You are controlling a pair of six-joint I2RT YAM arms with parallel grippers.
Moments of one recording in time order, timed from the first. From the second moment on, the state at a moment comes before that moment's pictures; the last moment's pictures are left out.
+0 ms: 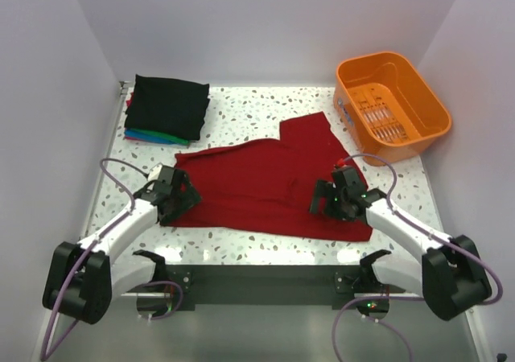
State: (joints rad) left arm -0.27 1.14 0.52 -0.49 -0.22 -0.91; right arm 0.41 1.18 0.55 -0.41 0.03 0.60
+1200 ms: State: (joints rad) left arm -0.27 1.86 1.28 -0.59 -0.41 -0.90; right arm 0.41 1.37 1.01 -0.60 0.10 0.51
